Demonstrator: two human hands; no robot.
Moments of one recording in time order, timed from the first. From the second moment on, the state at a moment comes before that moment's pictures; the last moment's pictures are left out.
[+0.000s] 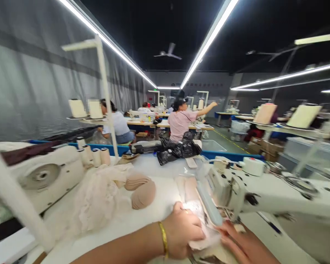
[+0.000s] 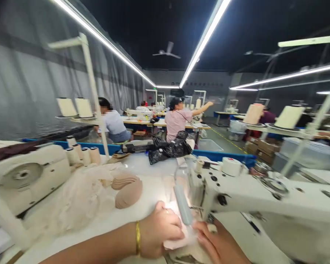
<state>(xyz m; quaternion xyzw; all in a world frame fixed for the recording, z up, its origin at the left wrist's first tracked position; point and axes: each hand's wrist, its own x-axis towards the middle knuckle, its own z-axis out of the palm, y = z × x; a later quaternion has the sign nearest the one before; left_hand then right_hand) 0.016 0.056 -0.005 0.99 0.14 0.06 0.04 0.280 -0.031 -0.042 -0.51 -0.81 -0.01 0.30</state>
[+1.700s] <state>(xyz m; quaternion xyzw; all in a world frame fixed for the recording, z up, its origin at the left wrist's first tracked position) 0.024 0.079 0.009 0.98 0.09 0.15 0.05 0.262 -0.036 -0.008 -0.57 -0.75 0.06 0.33</state>
